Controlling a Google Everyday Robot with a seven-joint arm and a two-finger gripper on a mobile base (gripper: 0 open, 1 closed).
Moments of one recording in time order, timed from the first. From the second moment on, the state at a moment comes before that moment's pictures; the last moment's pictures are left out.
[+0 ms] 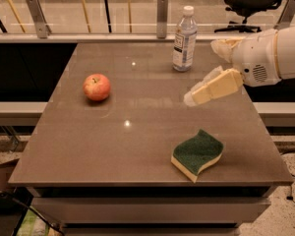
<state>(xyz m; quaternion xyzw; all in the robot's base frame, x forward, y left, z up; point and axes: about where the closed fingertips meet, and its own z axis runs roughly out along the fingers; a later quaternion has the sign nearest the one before) 0.520 -0.120 0.966 -0.47 0.73 0.20 0.46</state>
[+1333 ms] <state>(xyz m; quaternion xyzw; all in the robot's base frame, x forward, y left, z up) 0.564 -0.040 0.923 -0.41 0.72 0.22 0.51</state>
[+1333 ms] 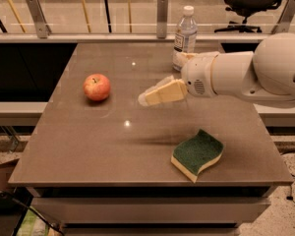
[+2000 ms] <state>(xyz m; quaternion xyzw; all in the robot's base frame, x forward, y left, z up) 0.603 -0.008 0.909 -0.41 0.72 0.23 0.51</state>
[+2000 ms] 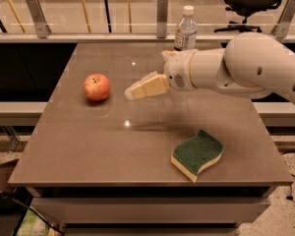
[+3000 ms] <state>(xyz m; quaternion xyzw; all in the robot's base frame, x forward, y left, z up) 0.637 0.043 0.884 -0.44 0.70 0.26 0.50</state>
